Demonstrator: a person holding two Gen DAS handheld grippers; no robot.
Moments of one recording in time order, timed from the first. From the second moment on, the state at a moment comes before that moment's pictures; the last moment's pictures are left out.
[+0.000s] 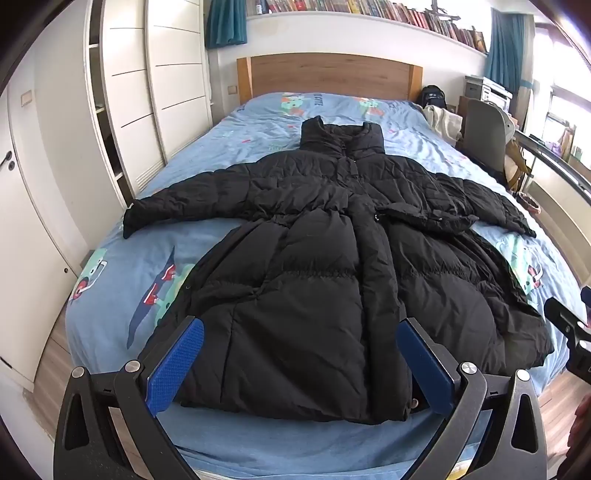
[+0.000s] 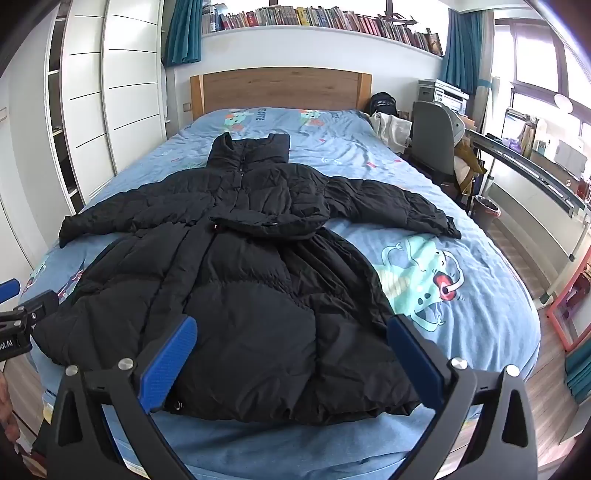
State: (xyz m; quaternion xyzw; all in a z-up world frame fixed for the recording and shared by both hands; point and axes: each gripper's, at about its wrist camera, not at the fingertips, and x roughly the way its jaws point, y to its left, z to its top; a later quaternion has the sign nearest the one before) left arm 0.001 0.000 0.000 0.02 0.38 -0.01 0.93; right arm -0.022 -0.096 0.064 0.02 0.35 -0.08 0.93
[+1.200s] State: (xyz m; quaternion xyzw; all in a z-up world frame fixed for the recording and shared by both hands) left arm 0.007 -0.001 0.005 0.03 0.36 -0.02 0.93; right arm -0.021 -0.107 0.056 0.03 0.35 -0.10 0.93
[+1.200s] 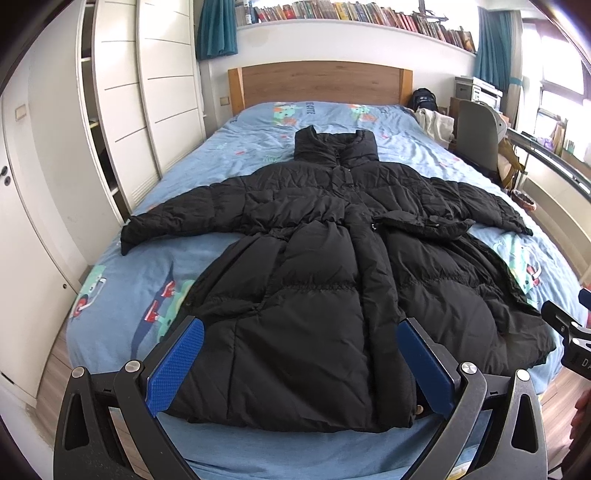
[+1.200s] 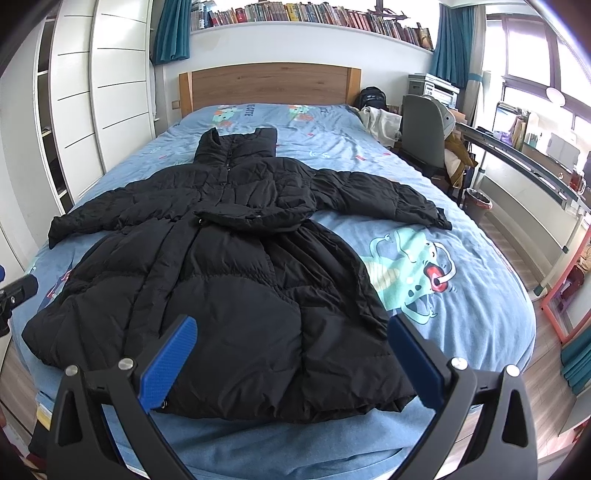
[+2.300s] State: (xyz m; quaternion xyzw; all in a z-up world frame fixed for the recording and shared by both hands) left arm 0.019 0.013 -0.004 0.03 0.38 0.01 0.92; right arm -0.005 -0.088 0.054 0.00 0.35 -0.07 0.93
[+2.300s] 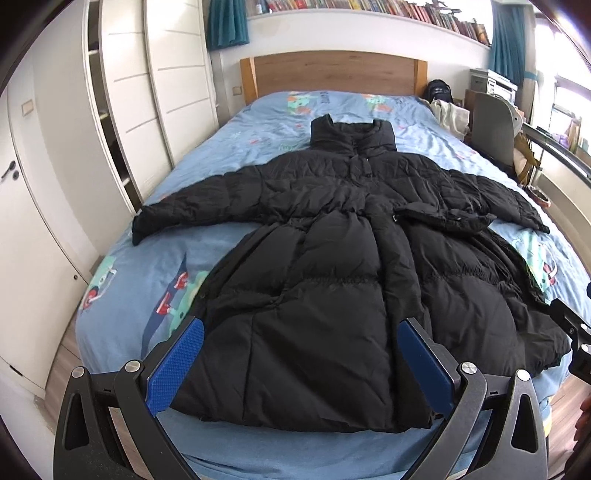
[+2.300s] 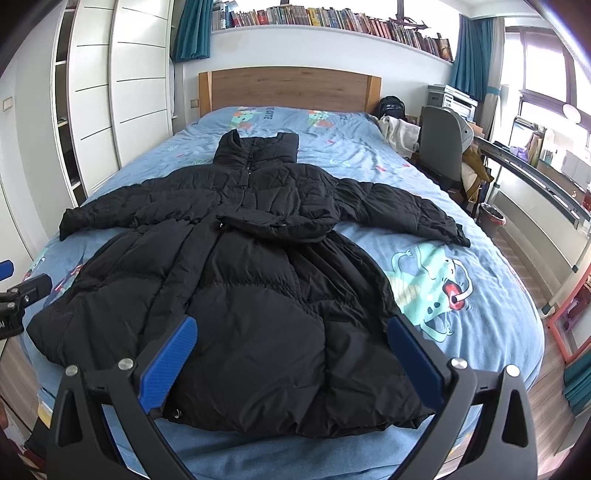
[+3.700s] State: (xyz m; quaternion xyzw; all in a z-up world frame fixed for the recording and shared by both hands) left arm 0.352 0.384 -0.129 -0.41 0.40 0.27 0.77; right arm 0.220 -0.165 0.029 -0.03 0.38 -0.14 0.91
